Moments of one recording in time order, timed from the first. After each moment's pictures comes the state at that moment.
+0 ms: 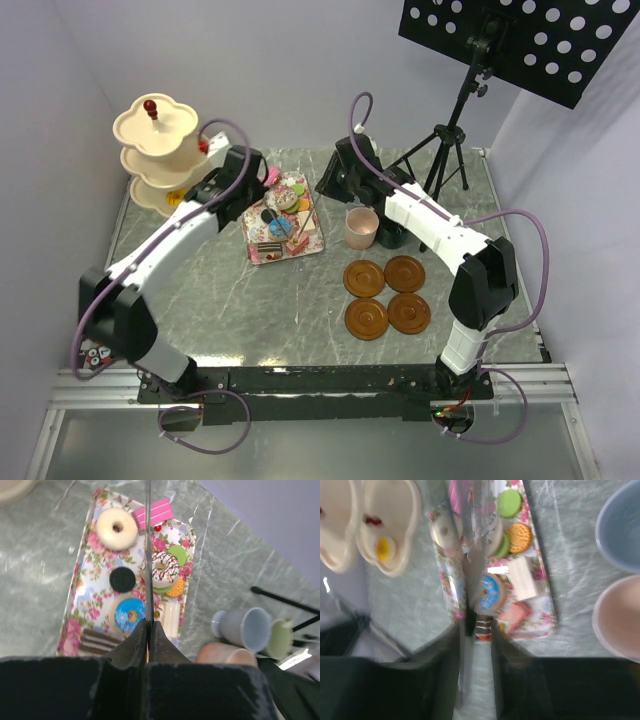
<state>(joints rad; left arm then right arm) -0.47 1.48 1.34 -0.51 -0.45 -0.95 0.57 1.75 1.60 -0.49 0.10 0.84</state>
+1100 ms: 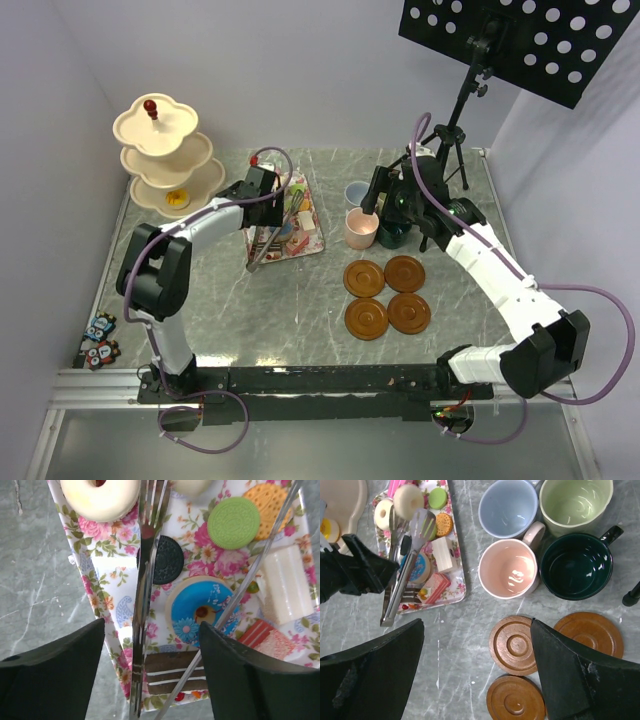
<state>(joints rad) -0.44 1.83 1.31 -0.36 -0.27 -0.28 0.43 1.29 1.27 -0.60 0.09 0.53</state>
